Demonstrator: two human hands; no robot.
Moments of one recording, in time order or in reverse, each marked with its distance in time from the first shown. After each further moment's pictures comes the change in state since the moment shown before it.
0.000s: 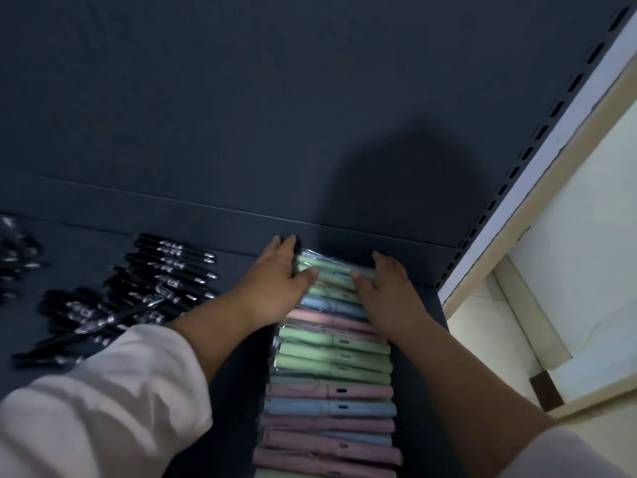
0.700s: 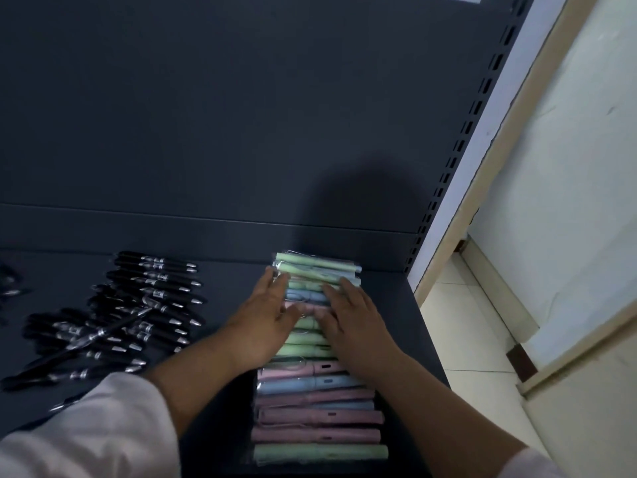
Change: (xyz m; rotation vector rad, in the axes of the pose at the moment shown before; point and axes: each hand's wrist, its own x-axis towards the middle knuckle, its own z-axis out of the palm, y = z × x) left_hand -0.059 0.004 0.014 0.049 -0.142 0.058; right_hand -0.063 0.011 0.031 -0.209 -0.066 -0.137
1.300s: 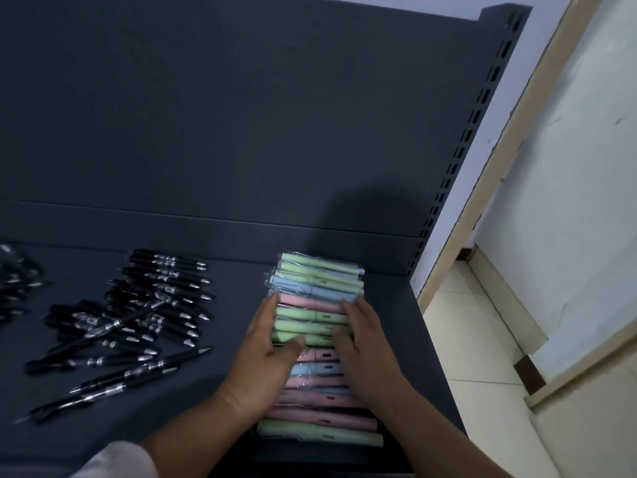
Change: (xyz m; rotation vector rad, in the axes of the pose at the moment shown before) left_hand -0.052 -0.002 0.036 -0.503 0.249 -0.045; right_hand -0.036 0.000 0.010 0.389 0.128 0.032
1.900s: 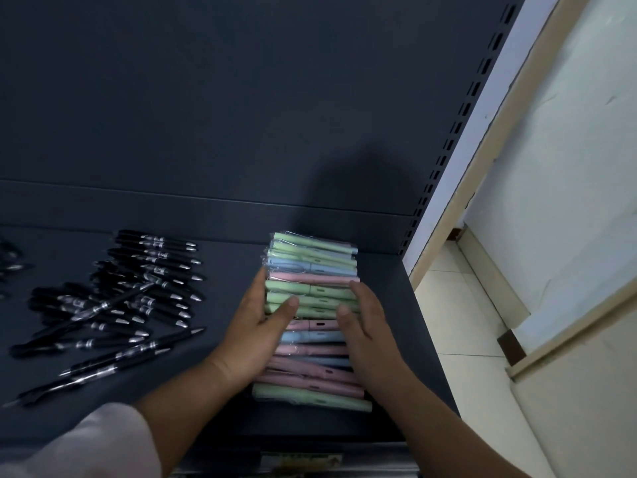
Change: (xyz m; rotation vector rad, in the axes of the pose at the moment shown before) left_hand 0.010 0.006 -0.007 -0.057 -0.060 -0.040; right_hand -0.020 0.002 -0.005 0.222 0.075 0.053
